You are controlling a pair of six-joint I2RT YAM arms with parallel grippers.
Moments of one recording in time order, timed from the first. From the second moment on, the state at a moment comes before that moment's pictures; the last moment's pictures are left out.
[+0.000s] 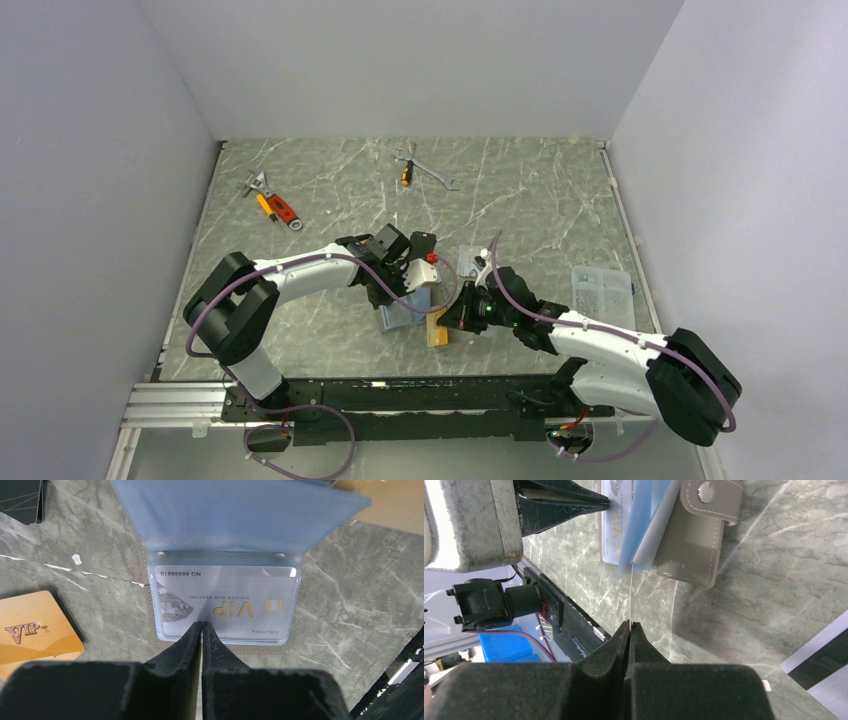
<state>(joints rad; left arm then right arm) -0.77 1.65 0.99 -0.55 0.19 0.54 0.78 1.07 0.34 0.13 -0.26 0.96</state>
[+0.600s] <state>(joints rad) -0.77 1.64 0.99 -0.56 0.20 0.54 0.84 1.23 0.51 0.09 -0.14 0.86</state>
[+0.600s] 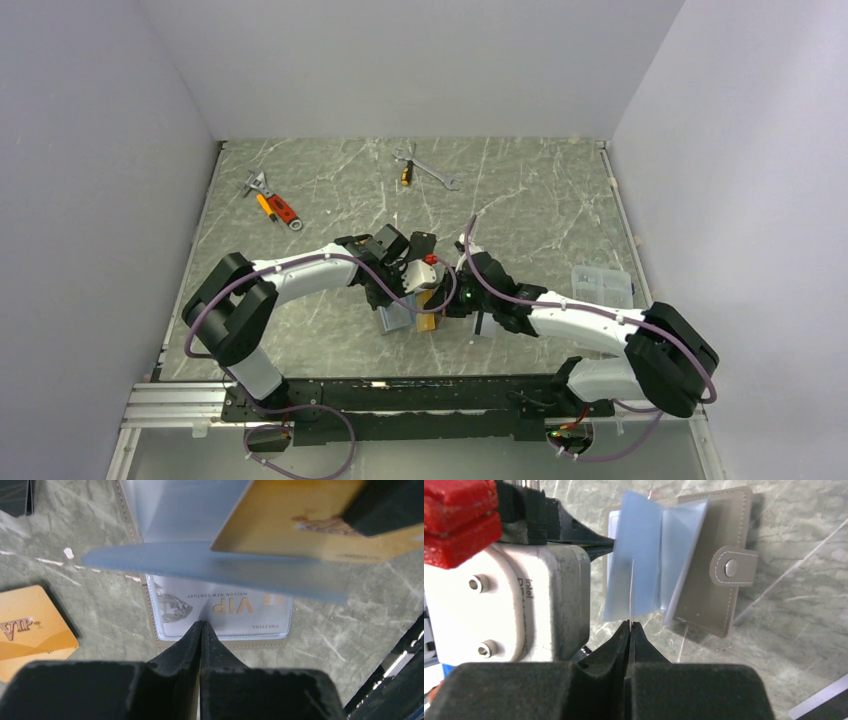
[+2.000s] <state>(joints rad) -0.65 1.43 0.82 -0.49 0.42 0.75 0.69 1.61 0.77 0.10 -0.28 0.70</state>
